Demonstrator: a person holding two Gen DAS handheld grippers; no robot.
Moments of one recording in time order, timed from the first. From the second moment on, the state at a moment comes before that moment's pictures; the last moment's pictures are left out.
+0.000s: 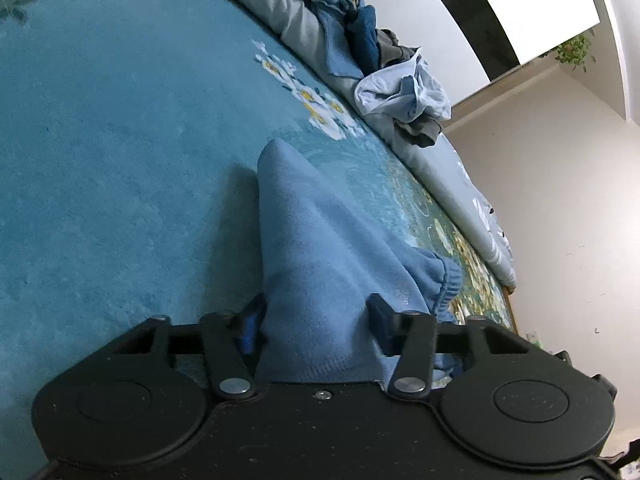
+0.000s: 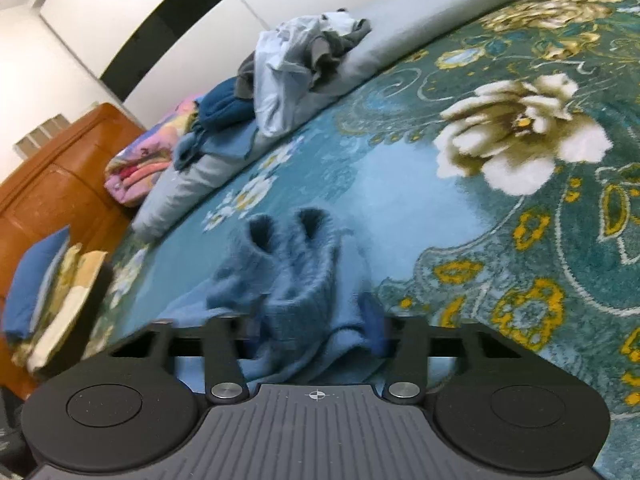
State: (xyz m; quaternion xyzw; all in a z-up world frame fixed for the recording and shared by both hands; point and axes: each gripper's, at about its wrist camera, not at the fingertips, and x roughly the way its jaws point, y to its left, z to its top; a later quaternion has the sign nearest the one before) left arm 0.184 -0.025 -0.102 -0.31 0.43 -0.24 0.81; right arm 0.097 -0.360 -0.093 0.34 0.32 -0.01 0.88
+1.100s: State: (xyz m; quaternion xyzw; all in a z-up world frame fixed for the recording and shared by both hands) left arm 0.158 -0.277 -0.017 -0.14 0.40 -0.43 0.80; right arm 0.021 -0.542 -0.058 0.36 0.24 -0.09 0.90
